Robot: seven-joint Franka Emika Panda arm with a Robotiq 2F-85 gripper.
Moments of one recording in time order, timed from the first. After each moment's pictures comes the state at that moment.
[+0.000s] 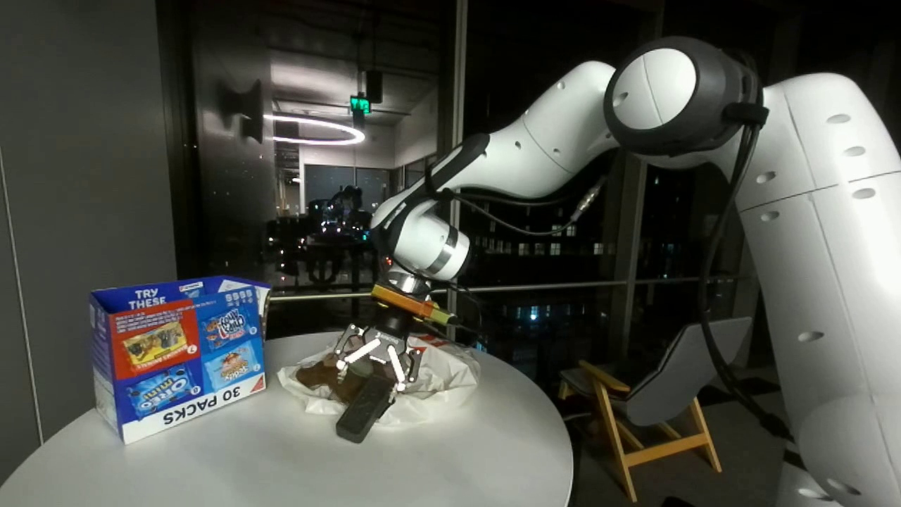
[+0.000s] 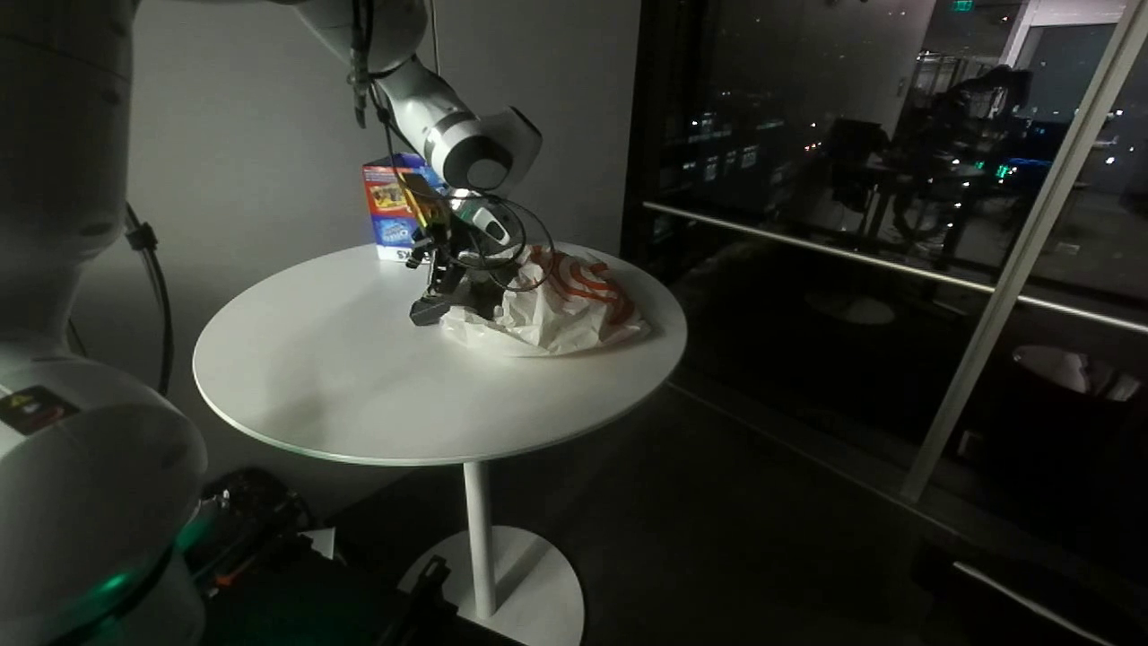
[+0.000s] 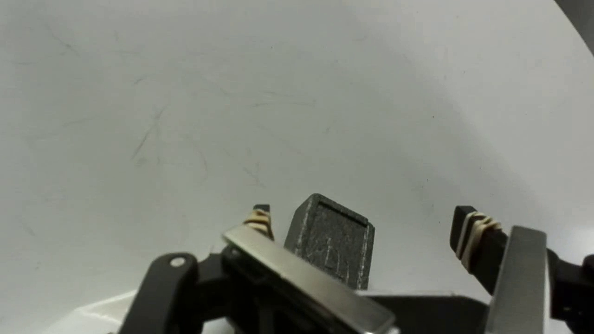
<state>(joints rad) 0.03 0.34 0.09 -1.92 0.63 2.04 0.27</state>
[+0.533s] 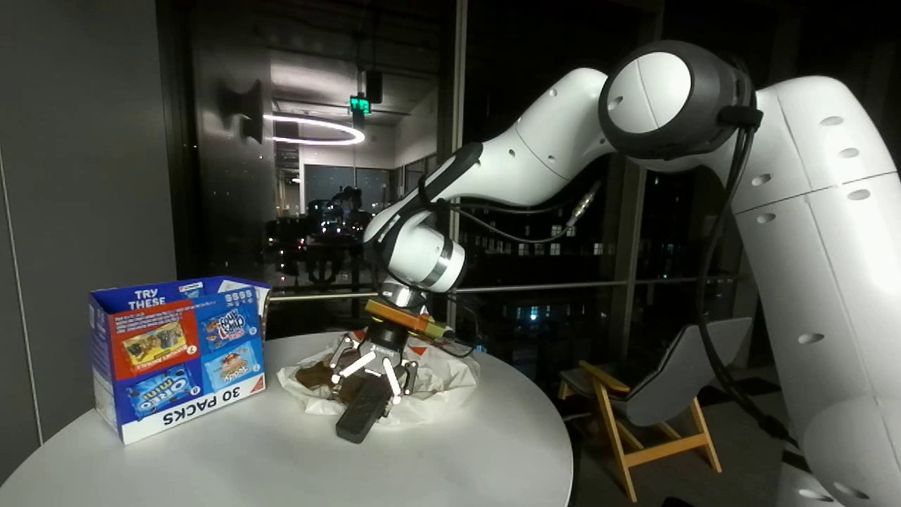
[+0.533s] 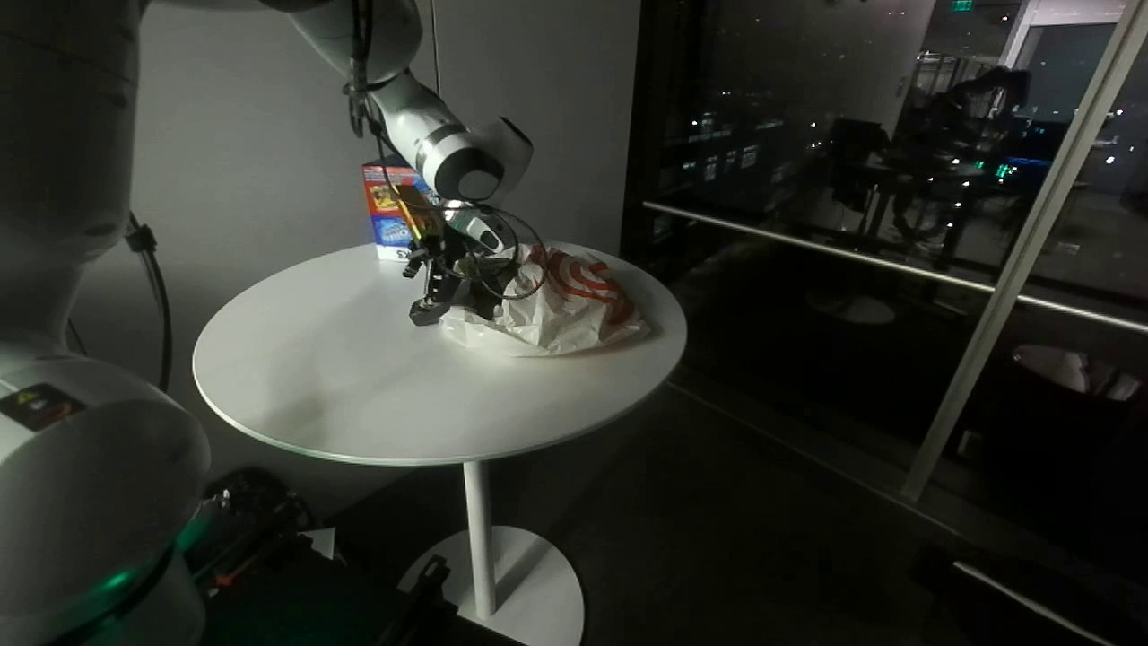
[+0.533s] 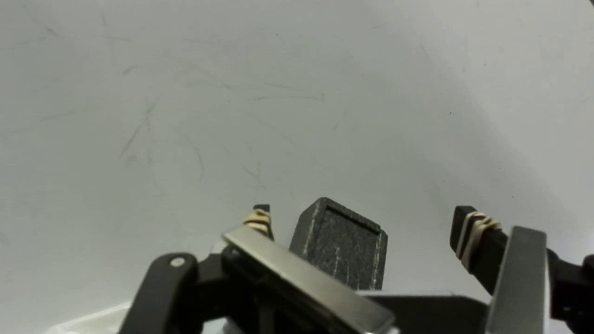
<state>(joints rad) 0.06 0.36 0.09 -1.94 0.62 2.12 0.26</state>
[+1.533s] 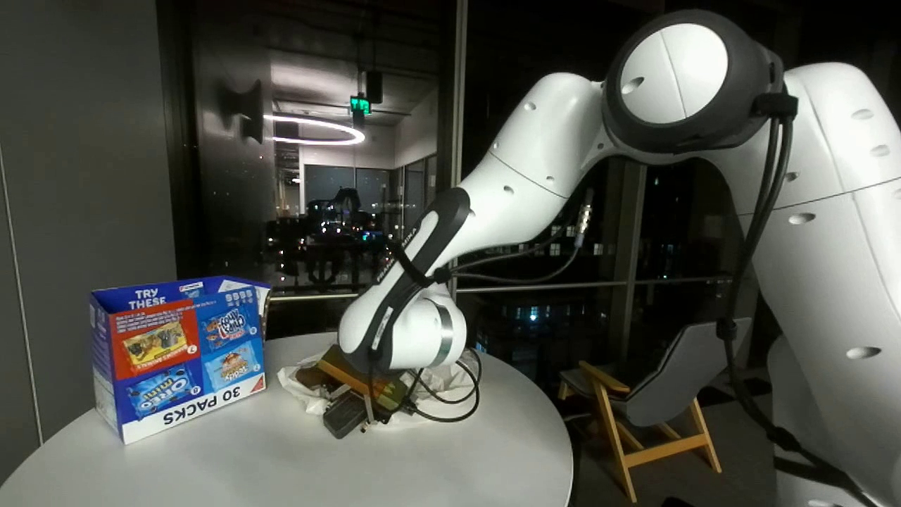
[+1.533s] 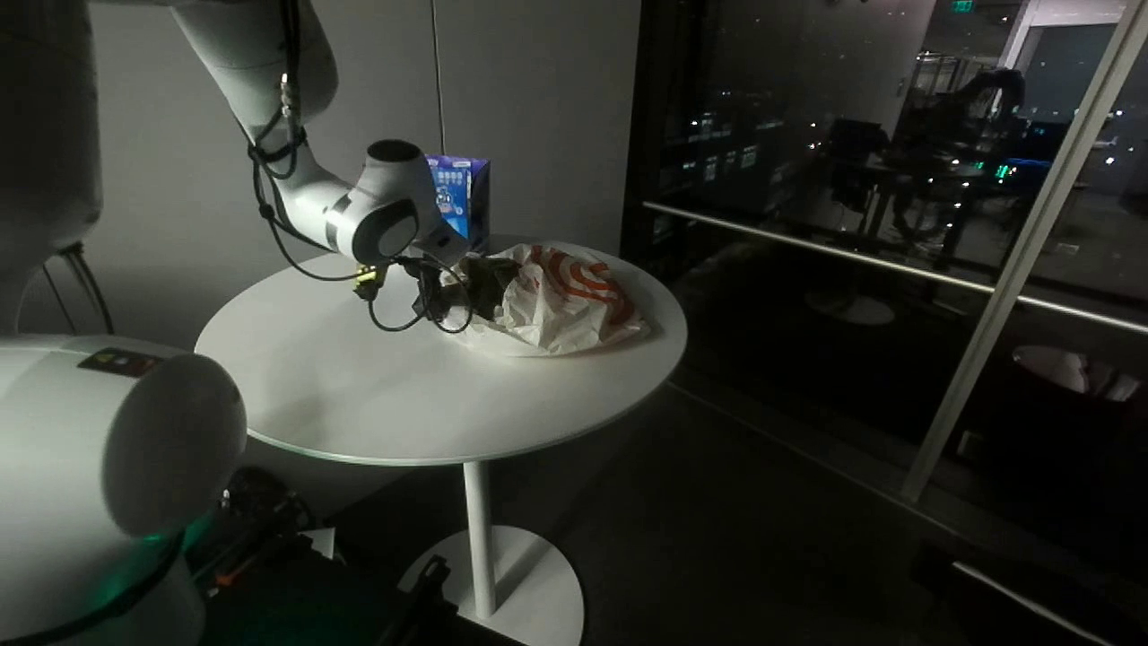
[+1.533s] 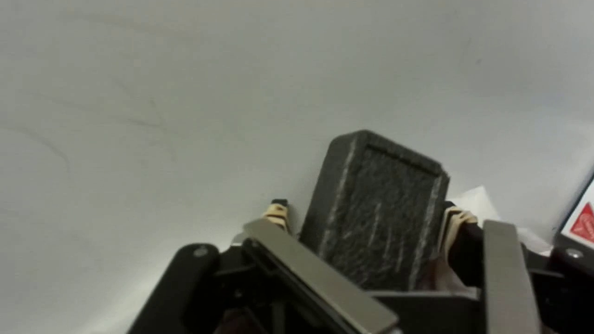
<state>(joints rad) 0.43 0.36 -0.09 -2.24 0.44 3.05 0.83</state>
